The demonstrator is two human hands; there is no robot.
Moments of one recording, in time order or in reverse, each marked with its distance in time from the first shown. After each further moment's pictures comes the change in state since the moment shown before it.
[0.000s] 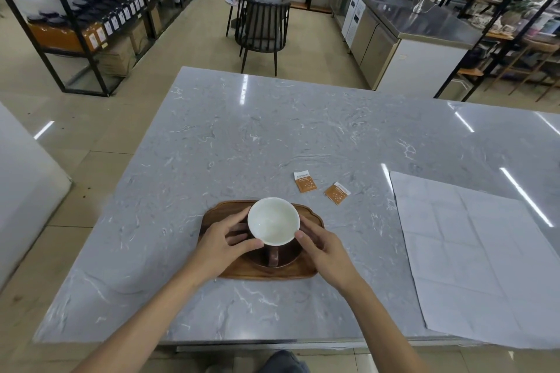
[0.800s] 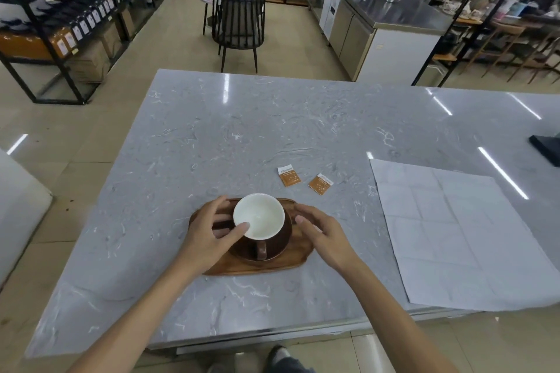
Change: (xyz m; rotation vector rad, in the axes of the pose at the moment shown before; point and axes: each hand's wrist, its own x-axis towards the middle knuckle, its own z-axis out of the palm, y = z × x) left_hand -0.004 0.027 0.000 0.159 0.120 -0.009; right_hand -0.005 -0.006 -0.024 -0.040 0.117 -0.014
